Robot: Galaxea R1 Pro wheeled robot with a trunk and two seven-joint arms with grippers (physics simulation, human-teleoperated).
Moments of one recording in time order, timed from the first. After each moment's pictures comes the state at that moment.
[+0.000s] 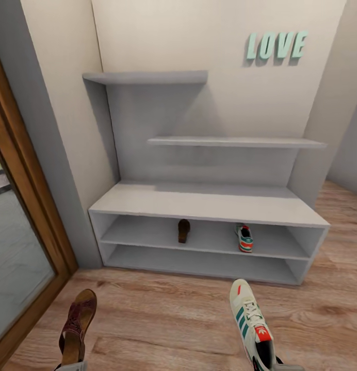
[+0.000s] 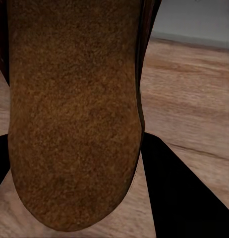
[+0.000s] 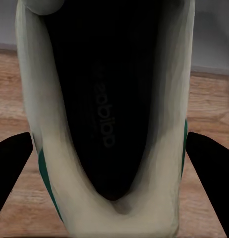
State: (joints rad) left arm -0.23 0.13 0.17 -0.23 0.08 -0.64 -0.13; right arm -0.10 -0.08 -0.01 -0.50 0.00 -0.56 -0.05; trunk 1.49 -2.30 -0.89
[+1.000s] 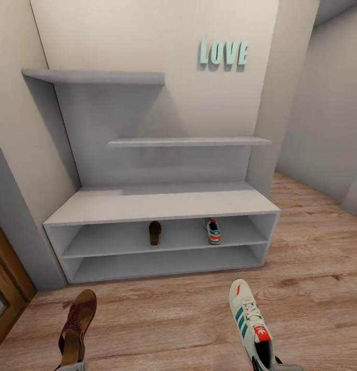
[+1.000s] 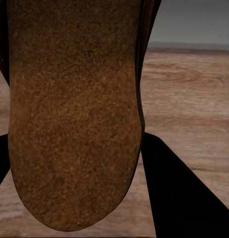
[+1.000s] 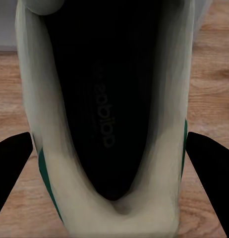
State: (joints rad) left arm -0.23 0.13 0.17 -0.23 0.08 -0.63 -0.13; right arm -0.10 -0.08 -0.01 -0.50 0.00 -0.56 -0.04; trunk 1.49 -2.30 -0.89
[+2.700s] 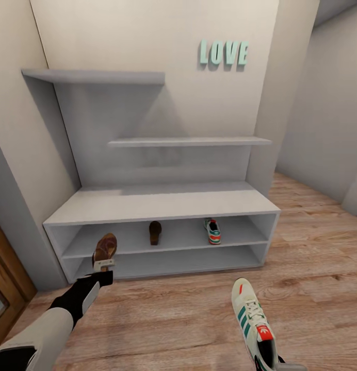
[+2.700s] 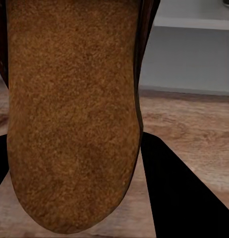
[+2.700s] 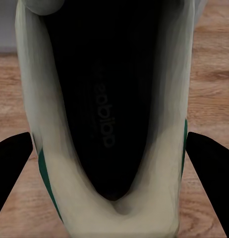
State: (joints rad) left arm -0.75 0.09 0.06 -0.39 0.07 0.24 0.07; right arm -0.10 -0.09 -0.02 -0.51 0.00 -0.56 -0.05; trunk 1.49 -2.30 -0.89
